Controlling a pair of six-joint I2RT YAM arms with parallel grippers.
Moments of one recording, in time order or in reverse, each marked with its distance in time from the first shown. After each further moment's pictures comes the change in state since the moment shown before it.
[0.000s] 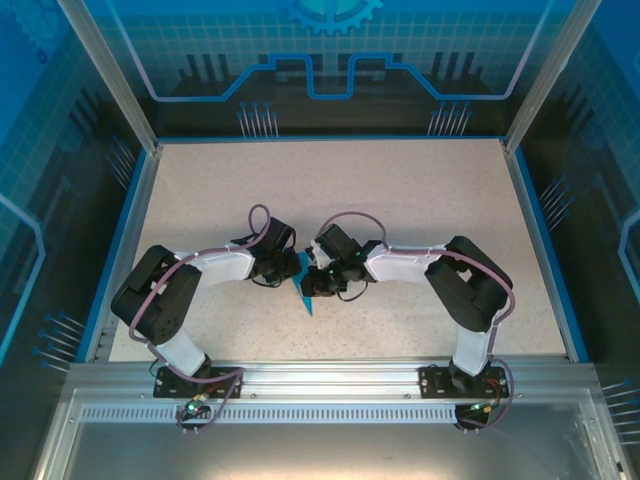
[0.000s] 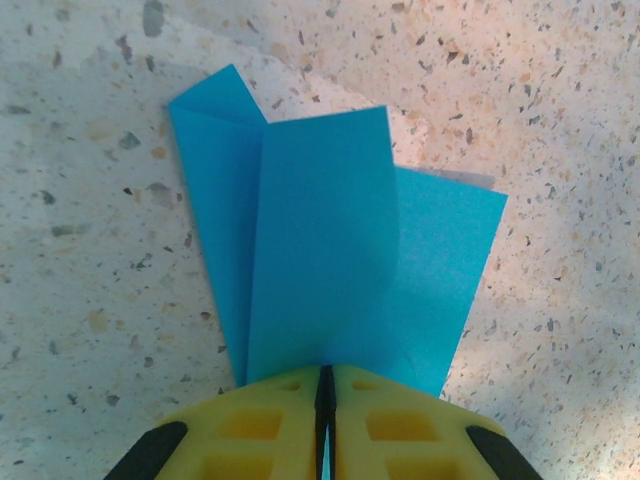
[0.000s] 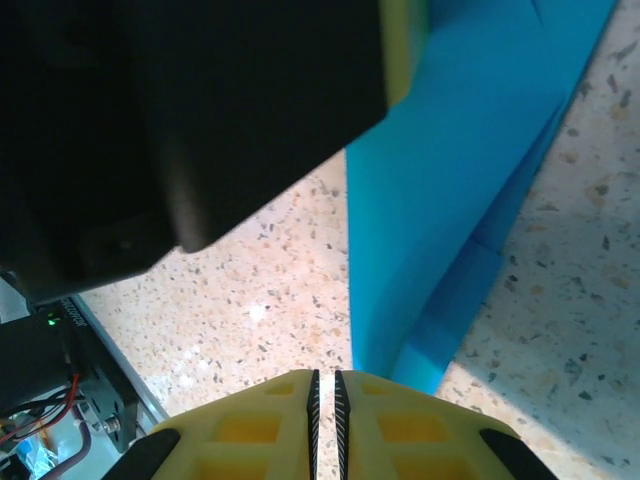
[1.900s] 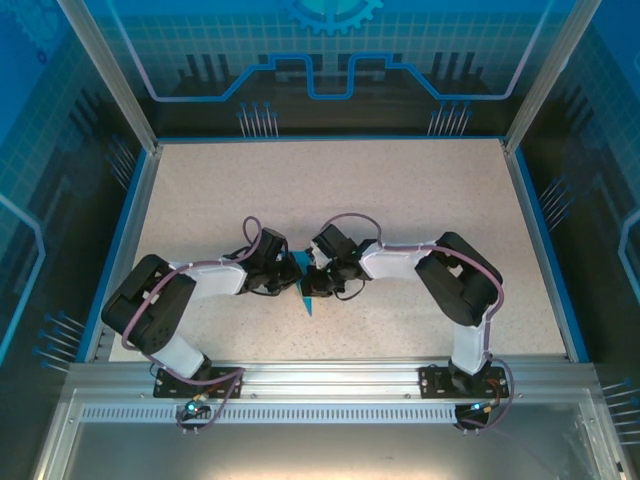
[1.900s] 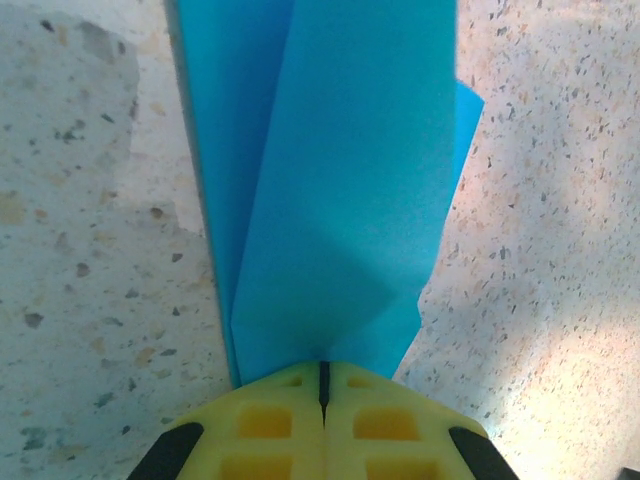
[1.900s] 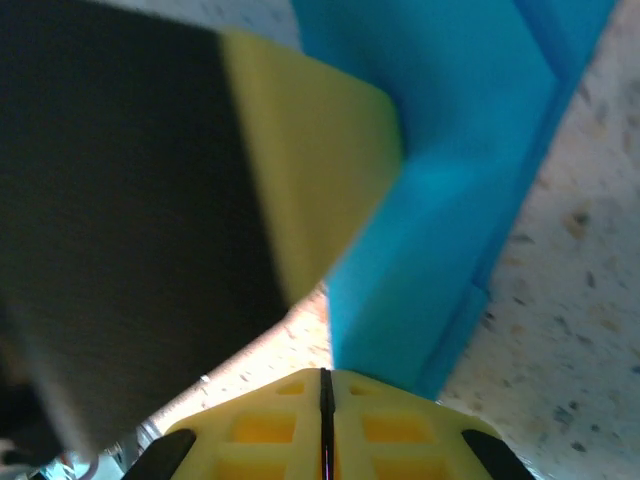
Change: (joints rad) left arm 0.002 -0.067 -0.164 0.225 0.136 -0.090; right arm -0.007 0.057 0.043 -0.006 -0.010 0.048
